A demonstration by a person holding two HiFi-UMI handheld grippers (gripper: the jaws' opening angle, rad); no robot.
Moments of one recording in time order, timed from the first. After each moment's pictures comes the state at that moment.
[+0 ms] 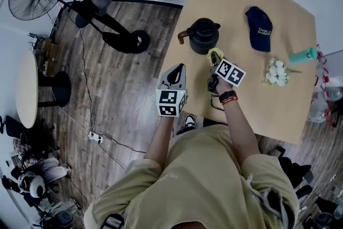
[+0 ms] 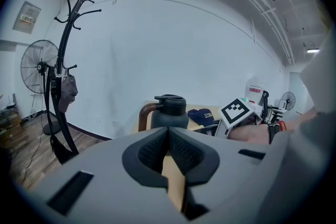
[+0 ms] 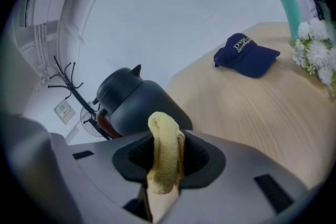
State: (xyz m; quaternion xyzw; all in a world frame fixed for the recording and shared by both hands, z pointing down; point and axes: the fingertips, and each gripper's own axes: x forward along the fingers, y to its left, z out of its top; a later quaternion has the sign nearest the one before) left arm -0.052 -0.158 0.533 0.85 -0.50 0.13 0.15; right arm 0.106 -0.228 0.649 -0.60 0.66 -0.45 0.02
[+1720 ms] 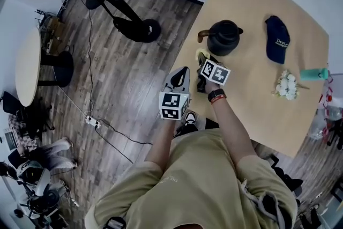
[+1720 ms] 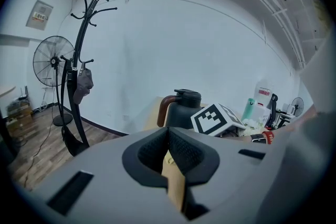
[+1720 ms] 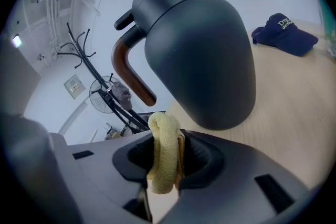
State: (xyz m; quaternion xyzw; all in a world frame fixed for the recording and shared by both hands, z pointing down) left arm -0.111 -0.156 0.559 0.82 -0.54 0.13 0.18; right arm -0.039 -0.248 0.695 -0.53 0.72 -0.44 -0.08
